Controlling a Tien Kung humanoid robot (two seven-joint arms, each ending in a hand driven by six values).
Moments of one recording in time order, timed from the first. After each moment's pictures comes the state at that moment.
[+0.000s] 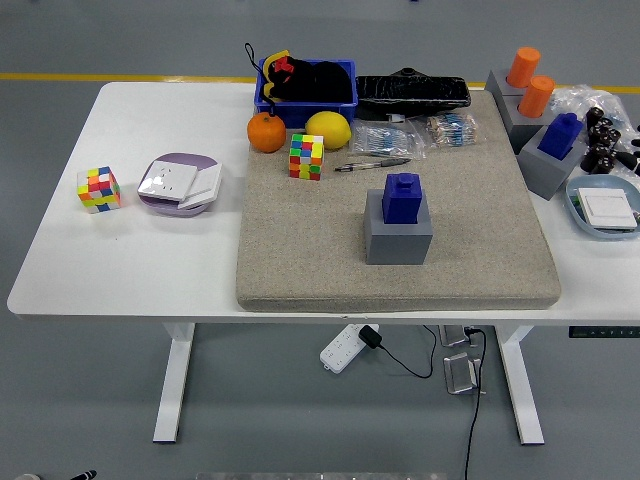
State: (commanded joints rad) left arm -0.14 0.23 -0.47 -0.24 0.07 -0.03 0.12; right arm 0.28 -0.43 1.60 1.13 -1.27 0.16 0.02
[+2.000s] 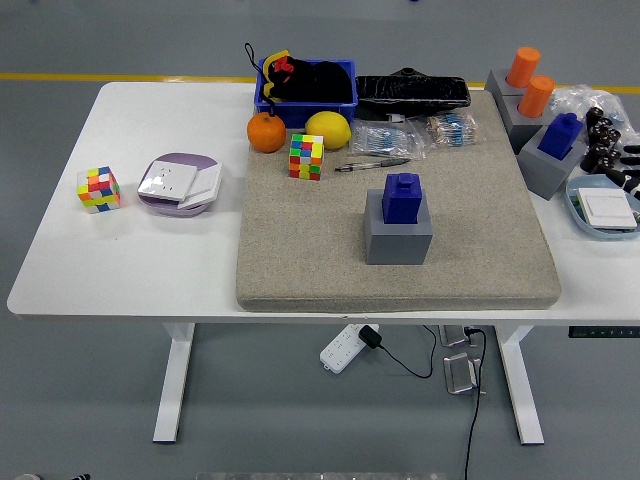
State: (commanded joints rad) left arm -0.13 0.24 -0.45 -0.25 0.07 -0.03 0.12; right arm 0.24 -0.42 1.60 1.17 -1.29 0.17 -0.02
